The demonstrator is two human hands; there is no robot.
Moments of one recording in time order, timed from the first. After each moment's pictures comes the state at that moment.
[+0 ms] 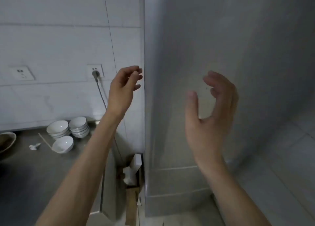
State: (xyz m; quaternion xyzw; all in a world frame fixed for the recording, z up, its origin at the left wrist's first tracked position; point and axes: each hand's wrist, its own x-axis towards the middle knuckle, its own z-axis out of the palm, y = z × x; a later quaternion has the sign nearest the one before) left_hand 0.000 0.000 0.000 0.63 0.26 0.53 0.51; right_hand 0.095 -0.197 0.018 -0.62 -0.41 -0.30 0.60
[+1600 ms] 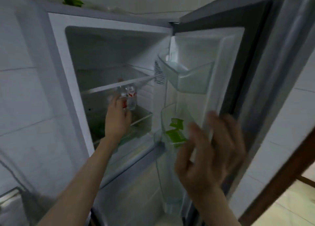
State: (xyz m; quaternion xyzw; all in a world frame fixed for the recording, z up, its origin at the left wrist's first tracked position) left_hand 0.130 -0.096 -0.022 0.87 0.12 0.41 0.25; right_hand 0.032 -0.365 0.022 -0.65 -0.24 -0.67 0.25
